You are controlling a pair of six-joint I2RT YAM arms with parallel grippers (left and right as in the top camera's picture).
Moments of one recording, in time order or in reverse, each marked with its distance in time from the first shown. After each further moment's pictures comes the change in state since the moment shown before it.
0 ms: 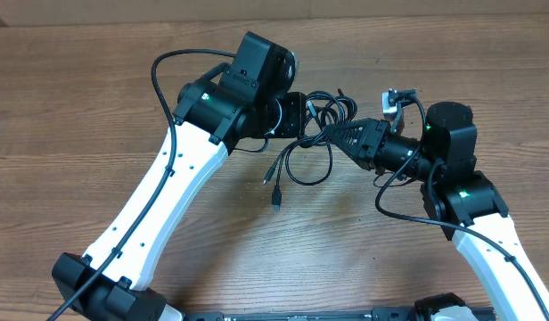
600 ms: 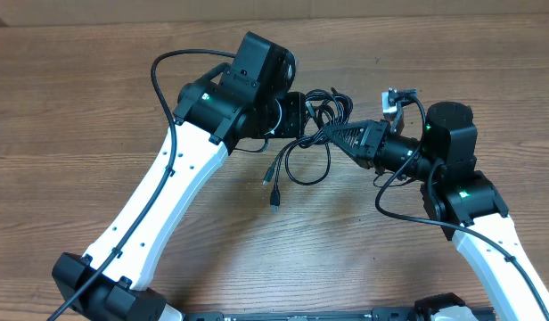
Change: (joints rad) left arm 0.000 0.000 0.000 -0.002 -0.008 -0.007; right arm 0.000 0.000 0.000 0.002 -0.001 0.001
